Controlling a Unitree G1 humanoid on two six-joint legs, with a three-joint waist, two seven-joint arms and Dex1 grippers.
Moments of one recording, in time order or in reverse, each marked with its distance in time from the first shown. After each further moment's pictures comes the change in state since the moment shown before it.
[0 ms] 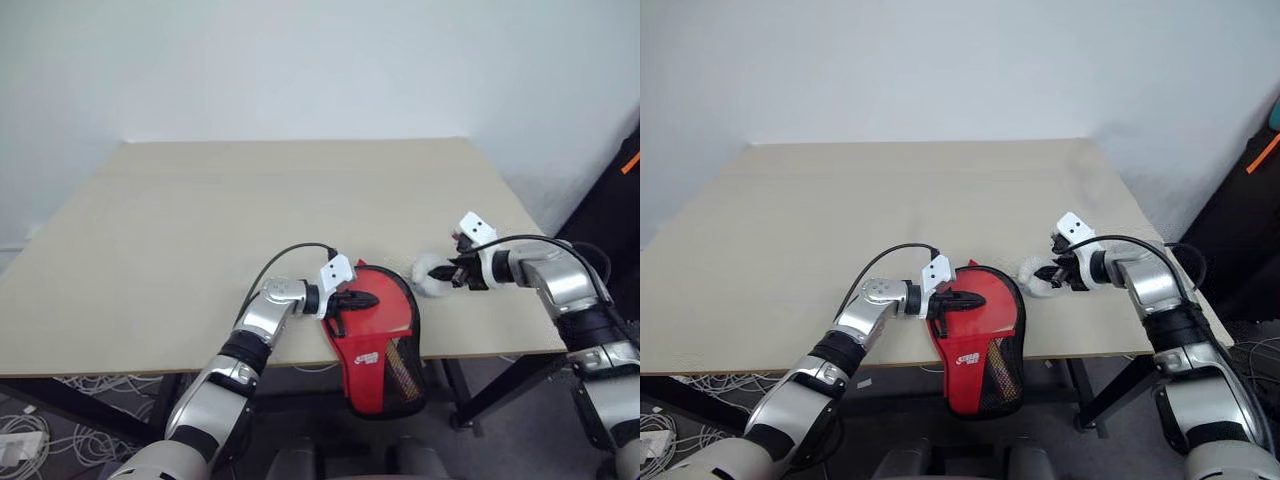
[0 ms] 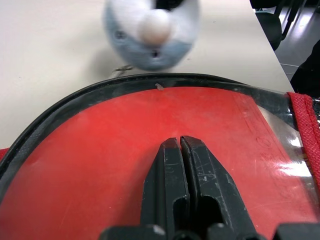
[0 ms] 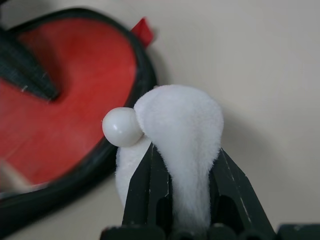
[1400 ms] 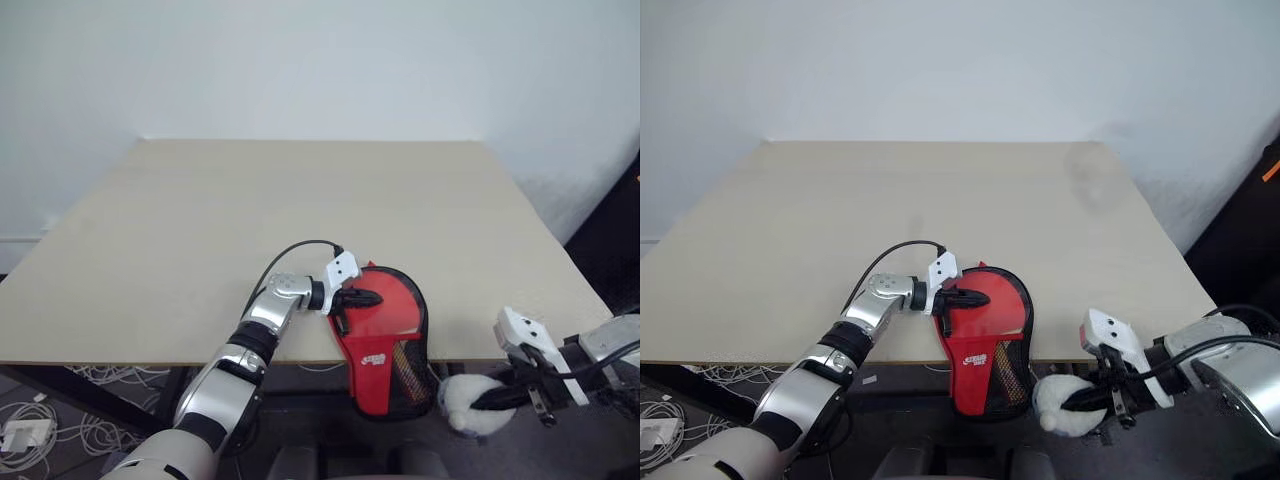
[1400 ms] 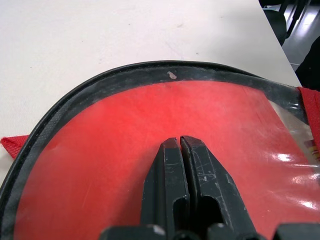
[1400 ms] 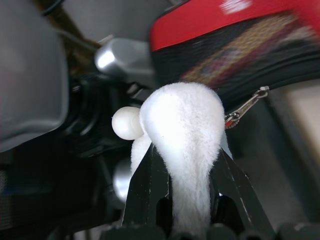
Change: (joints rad) left arm -0.081 -0.032 0.008 0.128 0.021 -0.029 -0.018; right arm 0.719 -0.485 -0.216 -0.871 0.438 0.162 0.237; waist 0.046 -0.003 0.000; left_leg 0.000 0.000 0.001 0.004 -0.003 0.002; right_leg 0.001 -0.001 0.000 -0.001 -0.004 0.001
